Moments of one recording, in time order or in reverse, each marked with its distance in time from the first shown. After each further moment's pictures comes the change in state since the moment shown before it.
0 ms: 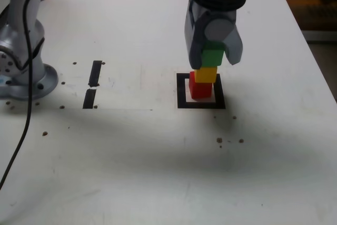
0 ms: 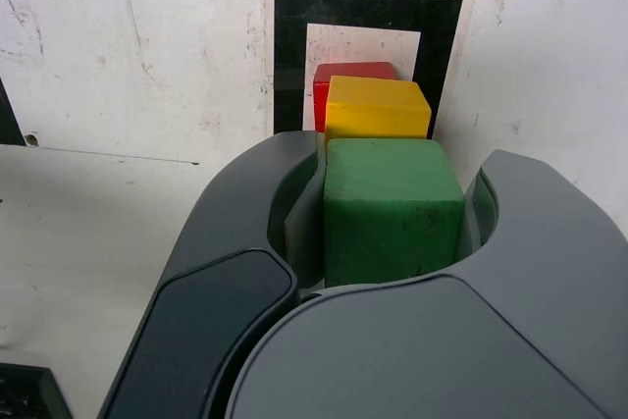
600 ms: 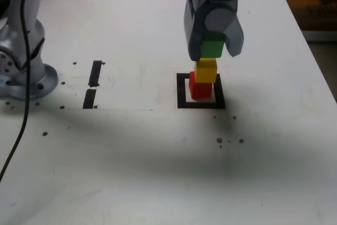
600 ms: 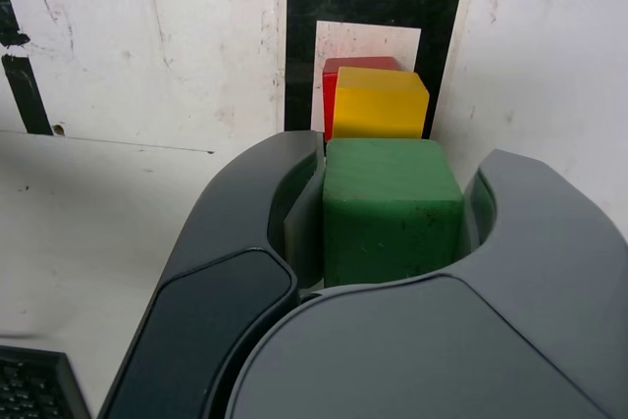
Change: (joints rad) arm -0.007 0.007 -0.097 0.103 0.012 -0.008
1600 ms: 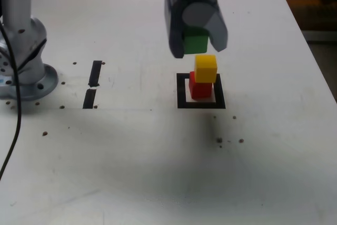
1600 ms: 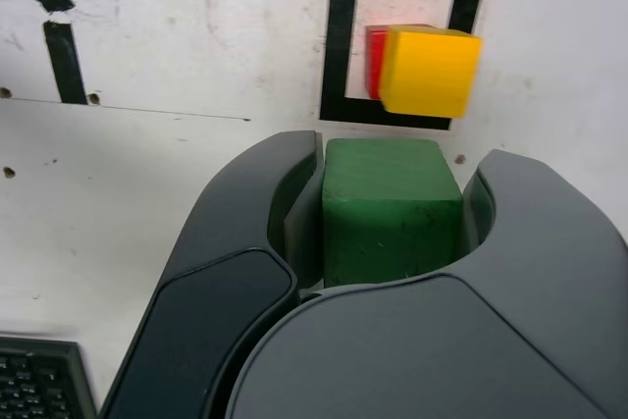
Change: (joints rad) arm -0.118 -0.118 0.063 0.011 0.052 -0.133
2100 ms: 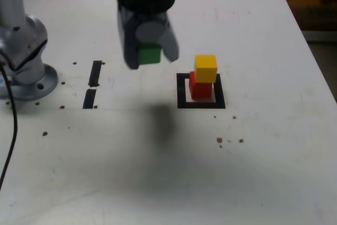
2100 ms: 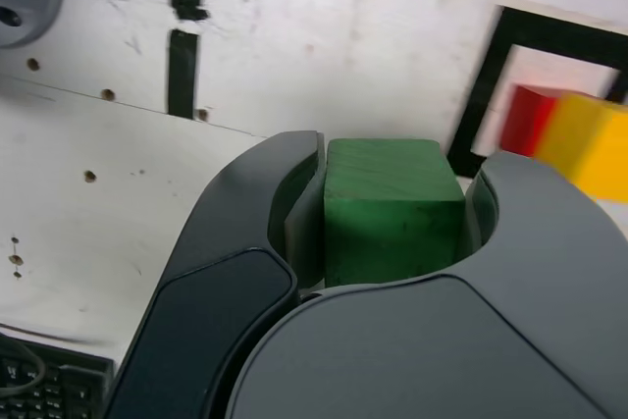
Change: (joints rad) arm -0.066 -0.155 0.349 -0.104 0.005 -0.195
